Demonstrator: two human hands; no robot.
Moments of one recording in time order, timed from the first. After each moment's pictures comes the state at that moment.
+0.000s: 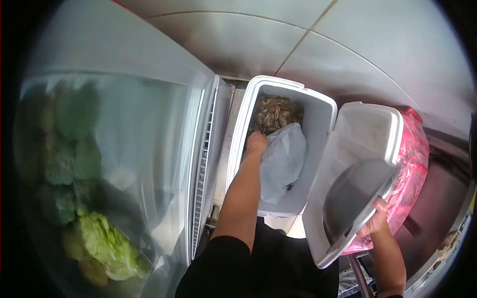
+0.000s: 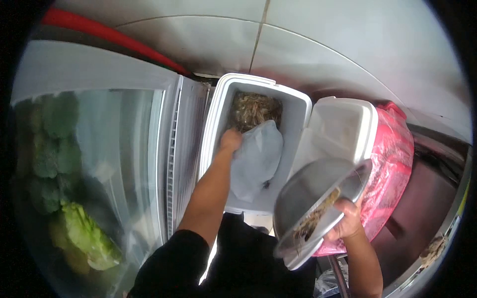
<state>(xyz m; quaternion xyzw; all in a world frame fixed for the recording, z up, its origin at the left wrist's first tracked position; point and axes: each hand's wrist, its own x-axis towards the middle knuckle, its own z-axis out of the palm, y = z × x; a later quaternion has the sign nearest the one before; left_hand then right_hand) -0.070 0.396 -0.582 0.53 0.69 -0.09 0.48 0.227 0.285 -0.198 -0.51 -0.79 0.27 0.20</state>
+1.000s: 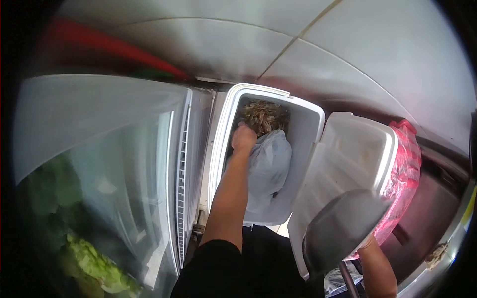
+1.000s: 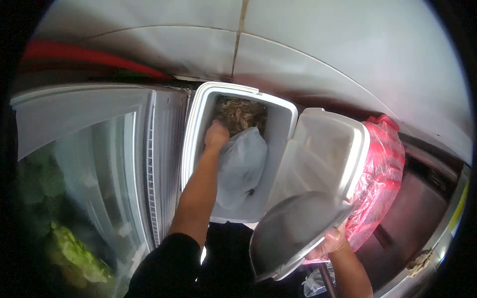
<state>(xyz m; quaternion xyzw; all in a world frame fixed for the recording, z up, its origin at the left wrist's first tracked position) -0.044 0.455 -0.526 0.45 0.76 -0.05 0.47 0.250 0.269 -0.214 -0.55 -0.73 0.35 0.20</state>
